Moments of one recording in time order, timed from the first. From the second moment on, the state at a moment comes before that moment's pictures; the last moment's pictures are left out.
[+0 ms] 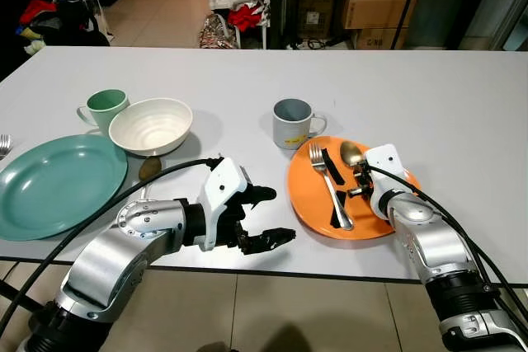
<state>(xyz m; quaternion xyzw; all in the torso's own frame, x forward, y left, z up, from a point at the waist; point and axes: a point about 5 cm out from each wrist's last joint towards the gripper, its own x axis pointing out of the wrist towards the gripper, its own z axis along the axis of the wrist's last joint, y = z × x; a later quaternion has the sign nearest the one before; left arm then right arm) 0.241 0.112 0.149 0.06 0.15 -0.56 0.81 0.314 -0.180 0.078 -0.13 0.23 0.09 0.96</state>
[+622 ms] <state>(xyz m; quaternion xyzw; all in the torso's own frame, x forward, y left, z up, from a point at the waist) 0.247 0.118 0.181 0.02 0.05 -0.48 0.88 0.262 -0.178 0.156 -0.12 0.08 0.08 0.99</state>
